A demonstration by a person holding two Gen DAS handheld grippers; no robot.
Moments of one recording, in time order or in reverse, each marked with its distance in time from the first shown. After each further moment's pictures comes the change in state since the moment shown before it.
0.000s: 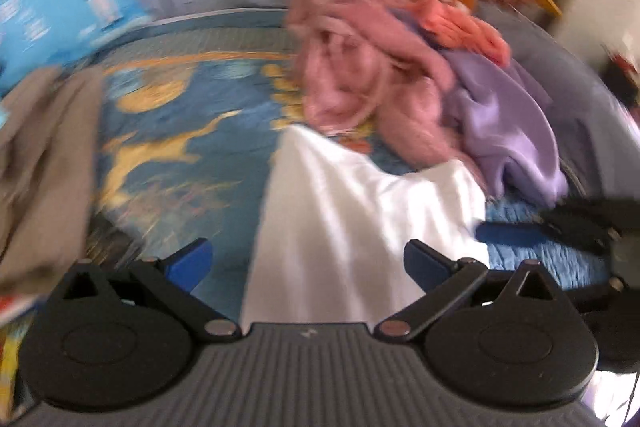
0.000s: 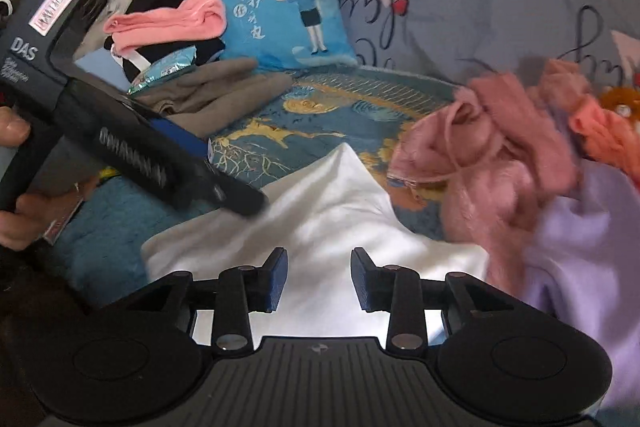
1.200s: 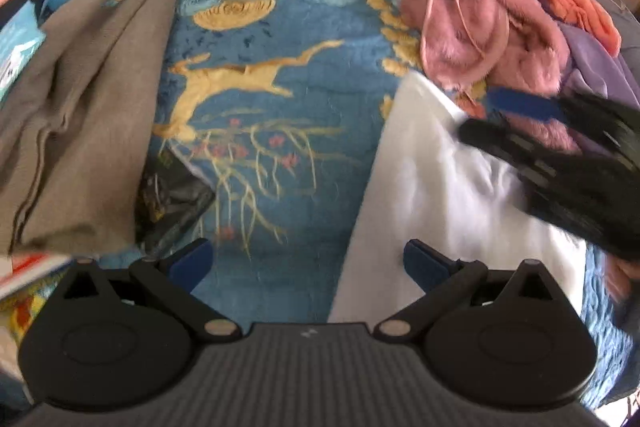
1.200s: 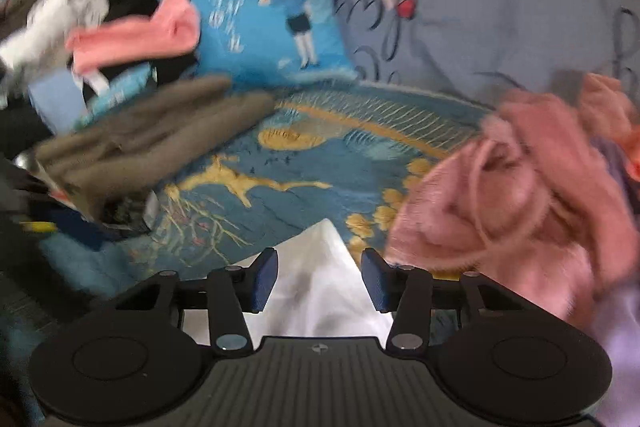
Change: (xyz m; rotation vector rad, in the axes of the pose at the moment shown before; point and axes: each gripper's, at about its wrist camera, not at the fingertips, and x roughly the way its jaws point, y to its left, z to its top) left arm 0.052 0.048 0.009 -0.201 0.228 0.188; right arm 0.107 -0.030 0.068 -0.053 -0.007 -0.001
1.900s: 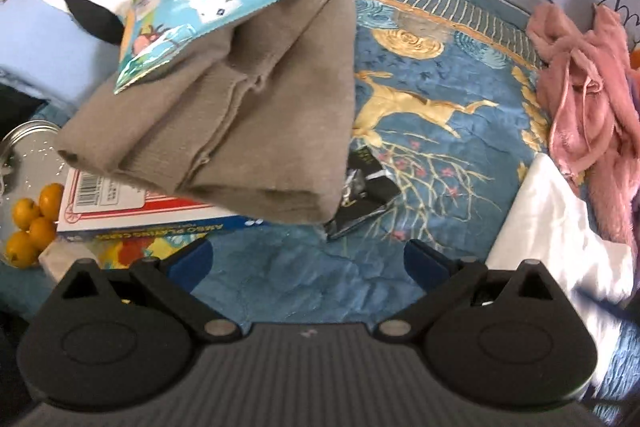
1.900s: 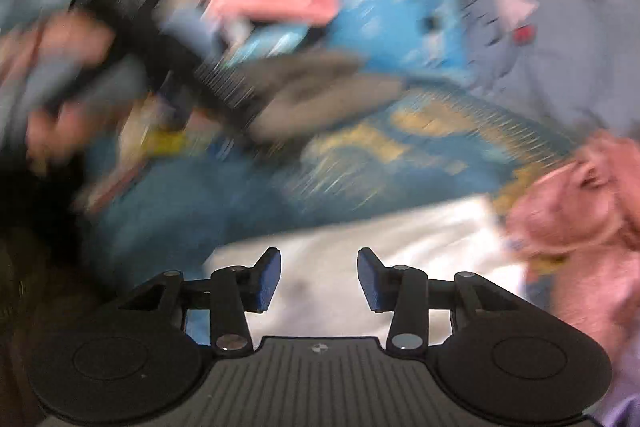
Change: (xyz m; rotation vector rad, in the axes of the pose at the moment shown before) left arm -0.041 0.090 -0.021 -0.314 -0.070 0.188; right arm -0.058 0.112 -0.049 -0.235 0.069 0.213
